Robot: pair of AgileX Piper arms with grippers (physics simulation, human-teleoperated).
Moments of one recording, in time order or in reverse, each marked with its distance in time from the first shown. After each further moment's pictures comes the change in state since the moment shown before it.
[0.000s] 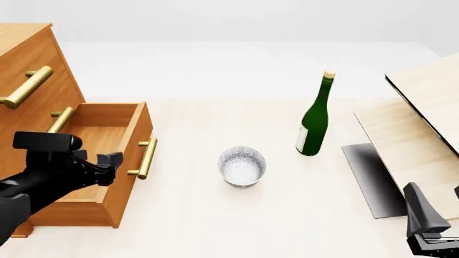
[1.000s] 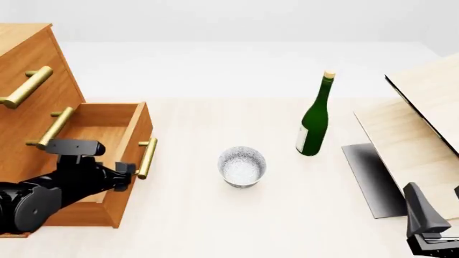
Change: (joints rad) left arm -0.009 0.244 -0.011 -0.089 -0.024; right arm 0.000 0.000 0.000 0.000 0.000
